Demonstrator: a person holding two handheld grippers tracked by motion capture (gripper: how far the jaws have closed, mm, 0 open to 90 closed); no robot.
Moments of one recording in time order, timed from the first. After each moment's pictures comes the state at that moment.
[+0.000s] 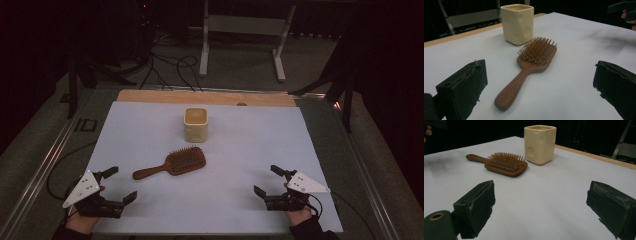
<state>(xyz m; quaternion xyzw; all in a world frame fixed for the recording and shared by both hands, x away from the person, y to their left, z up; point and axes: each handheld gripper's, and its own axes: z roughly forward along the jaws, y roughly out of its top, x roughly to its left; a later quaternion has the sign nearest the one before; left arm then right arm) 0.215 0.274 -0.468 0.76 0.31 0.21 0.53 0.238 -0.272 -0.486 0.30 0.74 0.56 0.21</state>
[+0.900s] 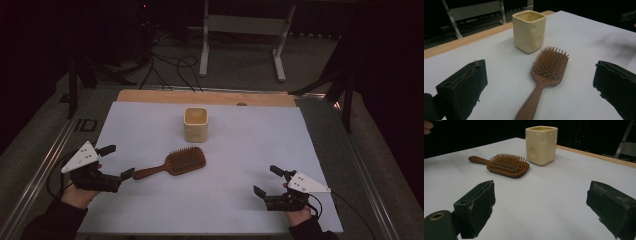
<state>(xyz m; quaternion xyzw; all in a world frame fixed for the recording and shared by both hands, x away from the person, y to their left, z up) 0.264 0.276 -0.424 0.77 0.33 0.19 0.50 0.238 -0.271 -0.486 0.31 0.74 0.56 0.20</state>
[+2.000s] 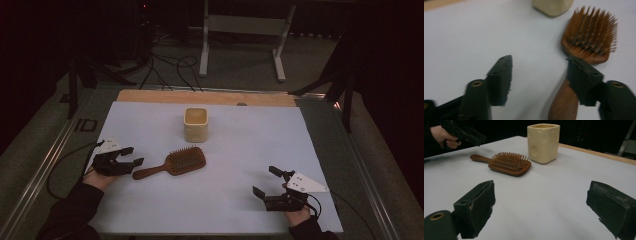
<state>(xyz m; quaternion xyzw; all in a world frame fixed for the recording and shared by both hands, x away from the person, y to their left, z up) 0.328 0.271 -0.491 0.82 0.38 0.15 0.41 0.238 -0.270 -0.488 0.31 0.74 0.56 0.20</state>
